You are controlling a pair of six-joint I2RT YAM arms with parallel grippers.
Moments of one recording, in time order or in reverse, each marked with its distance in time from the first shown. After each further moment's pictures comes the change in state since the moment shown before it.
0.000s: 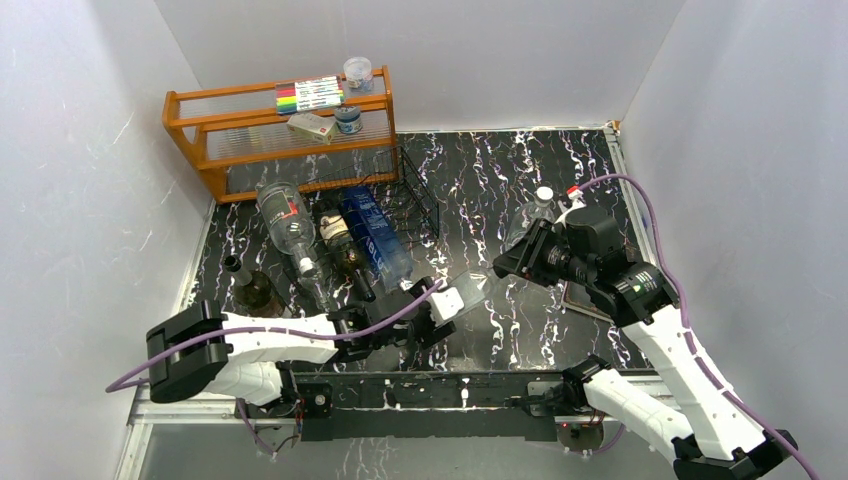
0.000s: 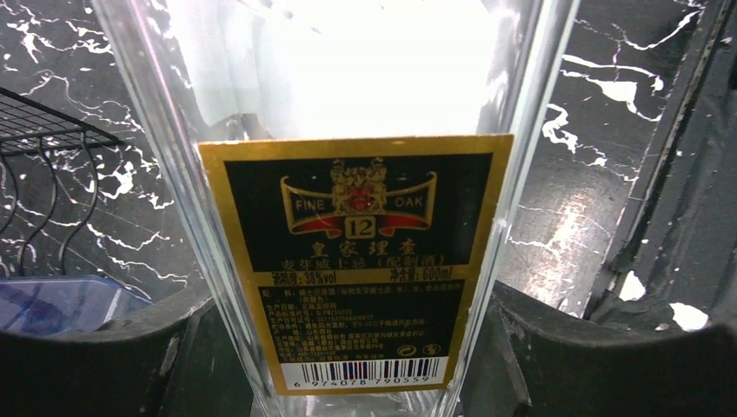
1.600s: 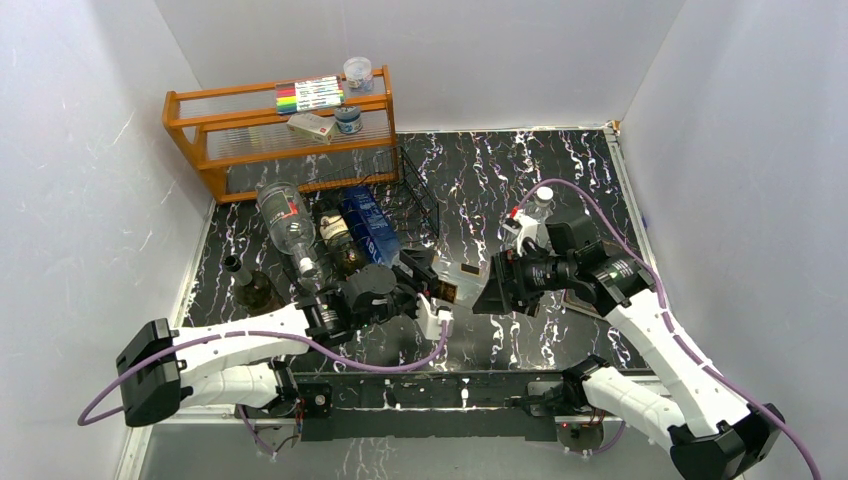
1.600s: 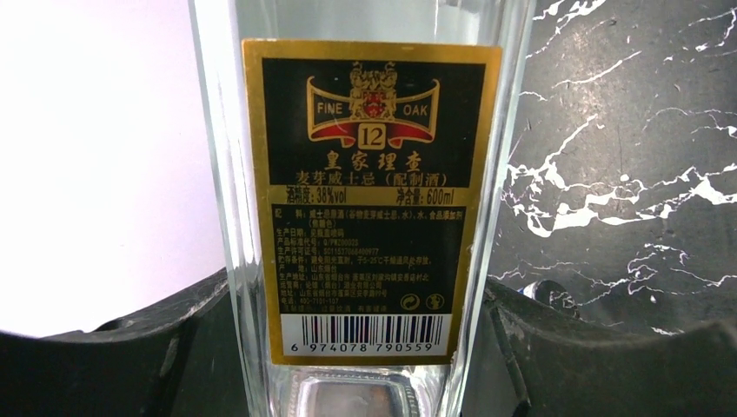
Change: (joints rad) left arm 0.109 -0.189 0.102 -0.201 0.056 1.032; right arm 0.006 0.084 -0.070 -0.053 -0.459 -0.564
